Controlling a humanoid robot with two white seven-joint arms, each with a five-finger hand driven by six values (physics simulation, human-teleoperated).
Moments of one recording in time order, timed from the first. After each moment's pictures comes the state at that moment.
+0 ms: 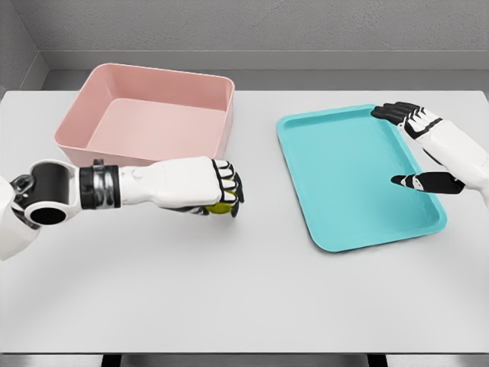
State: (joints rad) left arm -0.69 0.72 -0.86 -1.68 -0.48 -0.61 -0.32; right arm -0.07 -0.50 -0.20 -1.74 0.24 -0.61 0.55
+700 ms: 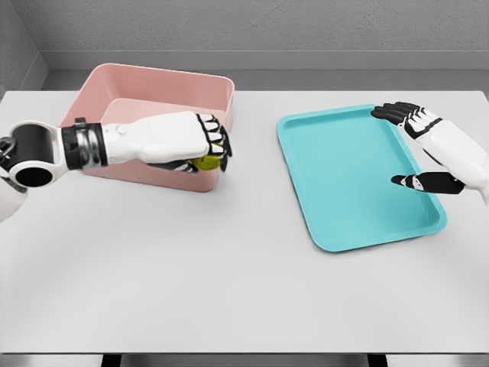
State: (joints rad) left arm -0.82 0.71 -0.84 -1.56 -0.44 -0.61 -0.32; right arm -0.07 -0.50 -0.20 -1.74 0.24 -0.61 0.55
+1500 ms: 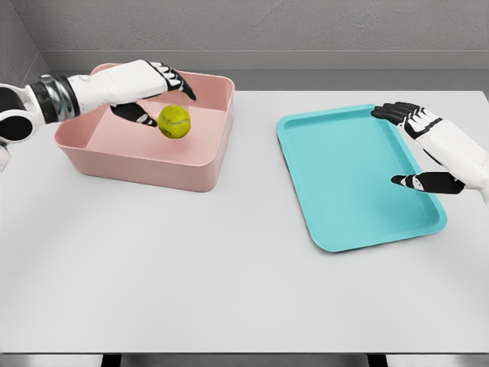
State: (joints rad) left arm -0.95 0.64 -0.83 -1.14 -0.38 -0.61 -0.31; right arm -0.07 -0.50 -0.20 -1.74 0.24 -0.61 0.55
